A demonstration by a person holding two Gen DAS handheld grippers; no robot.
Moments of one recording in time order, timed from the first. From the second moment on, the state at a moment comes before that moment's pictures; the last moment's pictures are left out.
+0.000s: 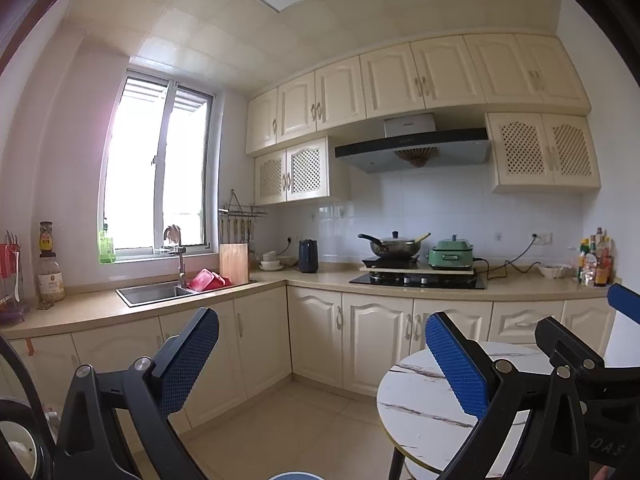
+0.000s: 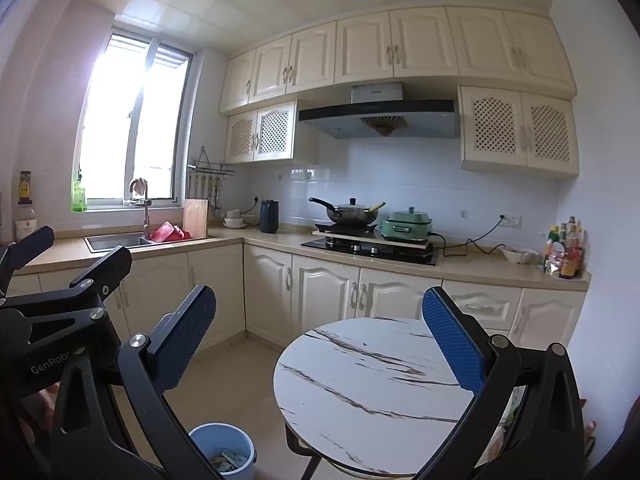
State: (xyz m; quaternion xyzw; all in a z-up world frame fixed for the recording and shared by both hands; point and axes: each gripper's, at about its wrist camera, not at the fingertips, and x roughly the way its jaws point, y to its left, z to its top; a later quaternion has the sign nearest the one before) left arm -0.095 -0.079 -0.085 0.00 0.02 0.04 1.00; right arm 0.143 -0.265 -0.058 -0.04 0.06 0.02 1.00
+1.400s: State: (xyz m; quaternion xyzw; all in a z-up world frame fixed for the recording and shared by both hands) left arm -0.058 -0.050 -0.064 0.02 0.02 0.04 1.00; right arm 0.146 -0.266 -0.056 -0.04 0.07 0.02 1.00
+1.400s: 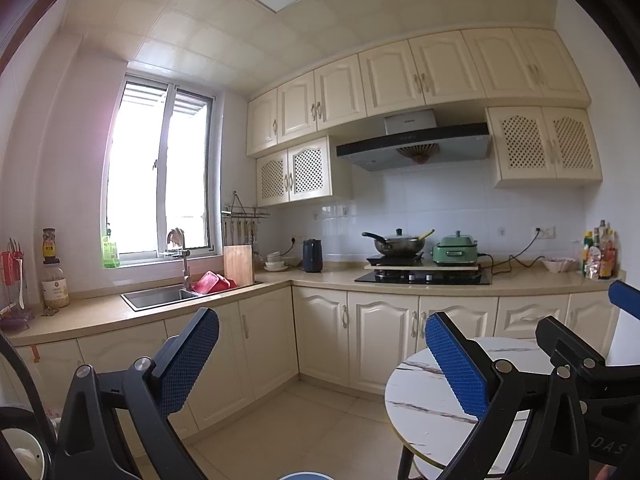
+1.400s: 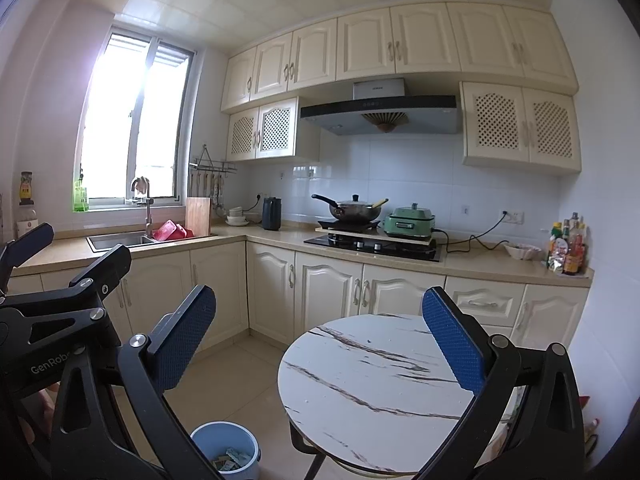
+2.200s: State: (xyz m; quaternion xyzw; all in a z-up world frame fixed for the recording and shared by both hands) left arm -0.058 -0.041 -0.066 0.02 0.02 0.04 1.00; right arm 0.148 -0.271 -0.056 -0.04 0.07 0.02 1.00
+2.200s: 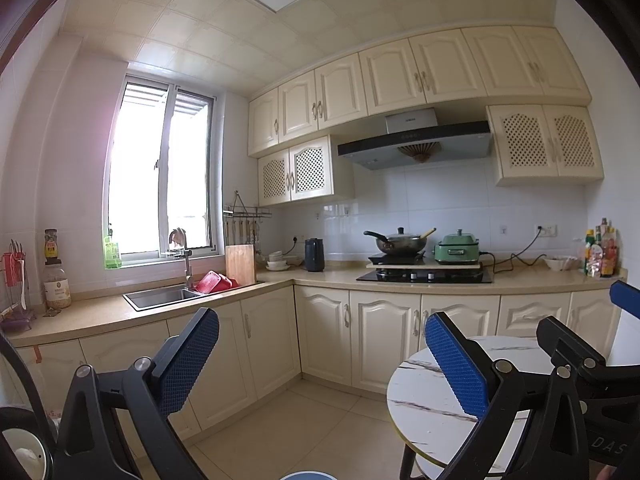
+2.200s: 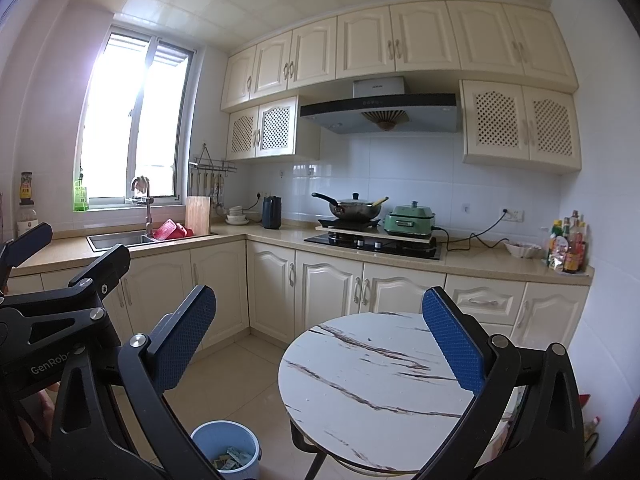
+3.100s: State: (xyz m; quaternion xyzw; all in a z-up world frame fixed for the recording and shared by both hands) left arm -0.055 -0.027 -0.066 0.03 0.02 0.04 1.00; right arm 0.152 -0.280 -0.063 -0.03 0.08 0.02 1.00
